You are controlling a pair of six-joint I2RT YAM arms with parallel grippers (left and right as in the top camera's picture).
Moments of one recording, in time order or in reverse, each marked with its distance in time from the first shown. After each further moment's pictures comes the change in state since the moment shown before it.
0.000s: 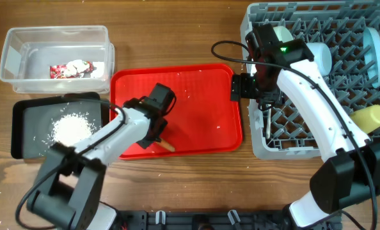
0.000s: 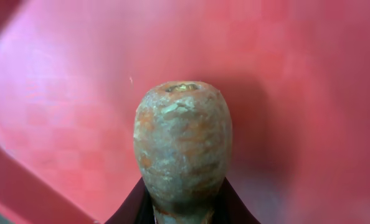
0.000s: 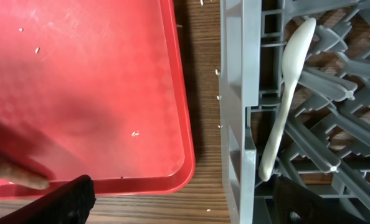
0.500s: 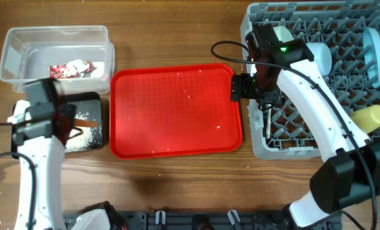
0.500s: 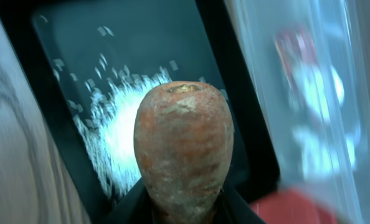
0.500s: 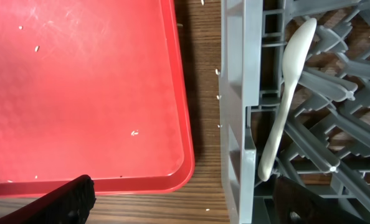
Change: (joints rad) left arm 0.784 -0.402 -0.001 0.003 -0.051 0.311; right arm 0.000 0.000 0.000 -0.001 0.000 -0.008
